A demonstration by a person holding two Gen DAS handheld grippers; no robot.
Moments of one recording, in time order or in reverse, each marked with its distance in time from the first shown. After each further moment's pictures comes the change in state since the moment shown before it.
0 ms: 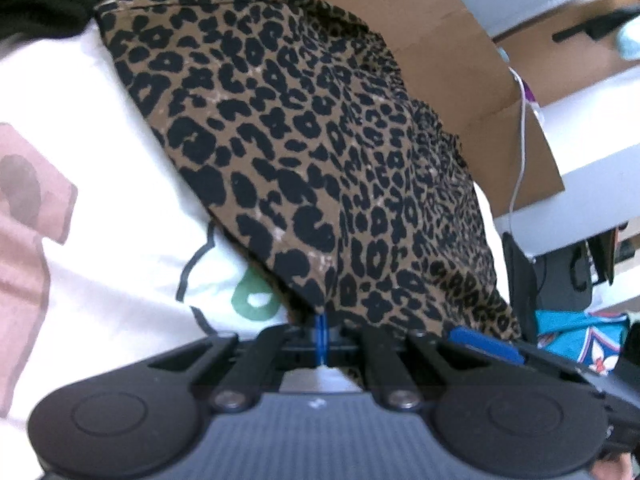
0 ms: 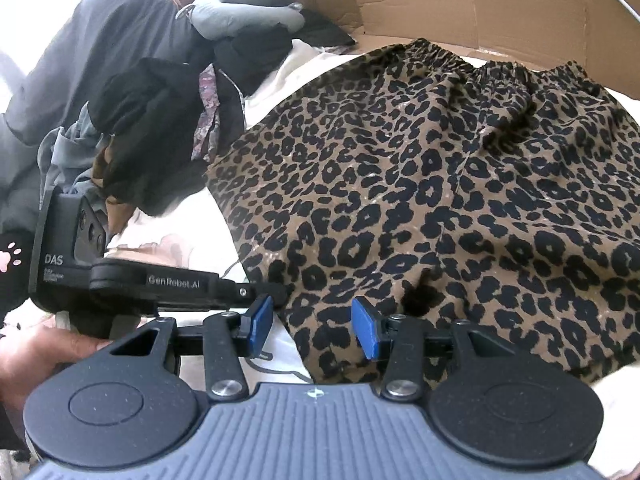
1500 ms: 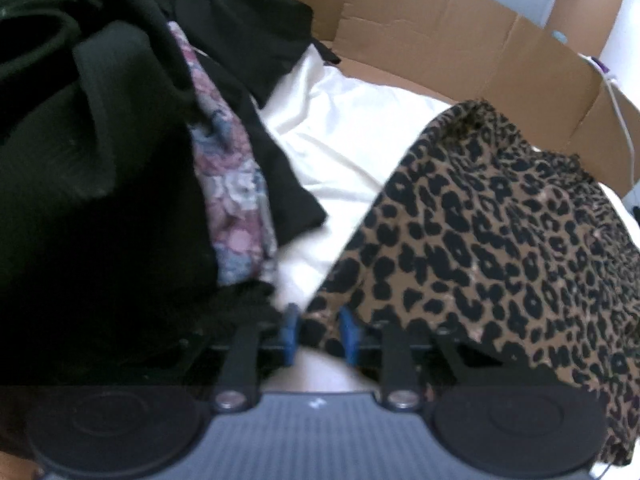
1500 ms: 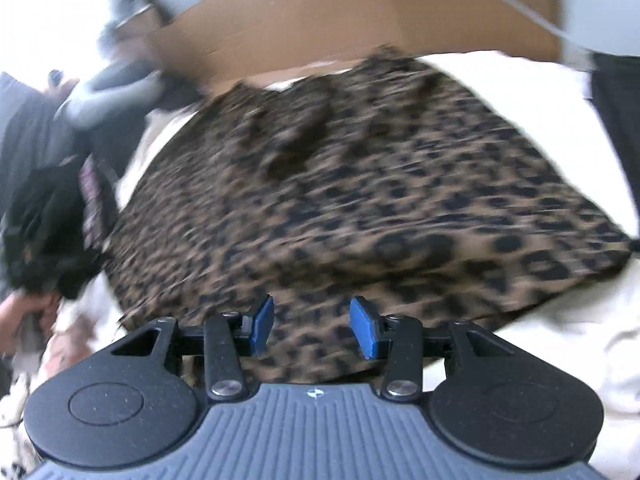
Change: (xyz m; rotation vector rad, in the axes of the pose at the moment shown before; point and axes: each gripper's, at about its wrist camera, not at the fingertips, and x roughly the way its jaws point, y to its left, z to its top) left arm -0.029 0.055 0.145 0.401 -0.134 0.397; right arm -0.068 -0.147 0.003 0.298 -0.106 -0.177
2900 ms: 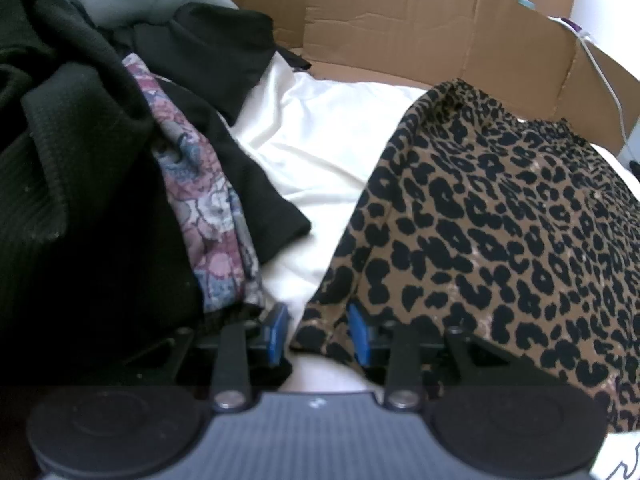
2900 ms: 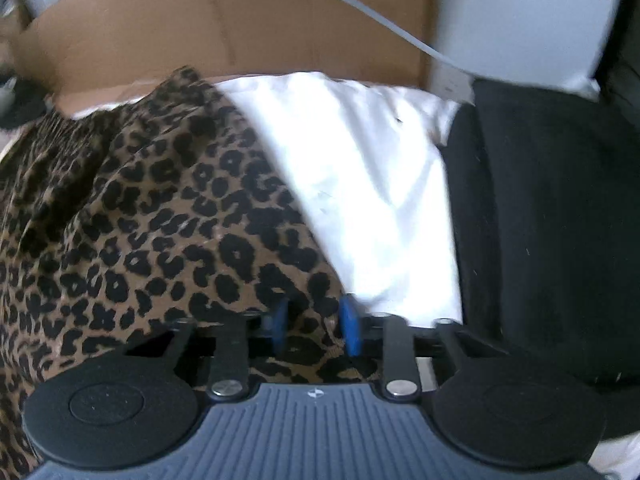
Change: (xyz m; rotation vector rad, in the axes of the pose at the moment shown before) left arm 0.013 -0.014 0.002 0.173 -0.019 0.027; right arm 0.055 -0.111 0.076 -0.091 0.019 -0.372
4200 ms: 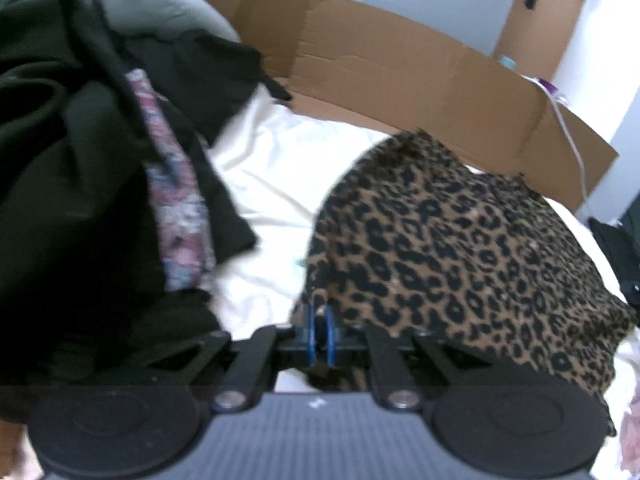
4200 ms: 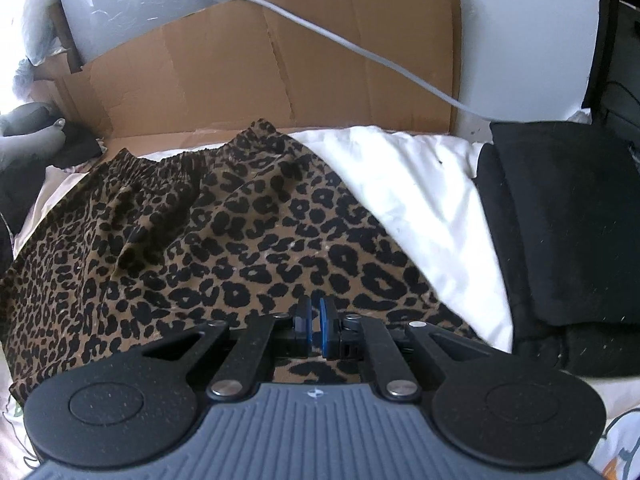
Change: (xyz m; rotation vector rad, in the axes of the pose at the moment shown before) left arm -0.047 -0.019 -0.004 -0.119 -0.075 -0.137; right arm -0.067 0.045 -0.031 0.094 -0.154 0.102
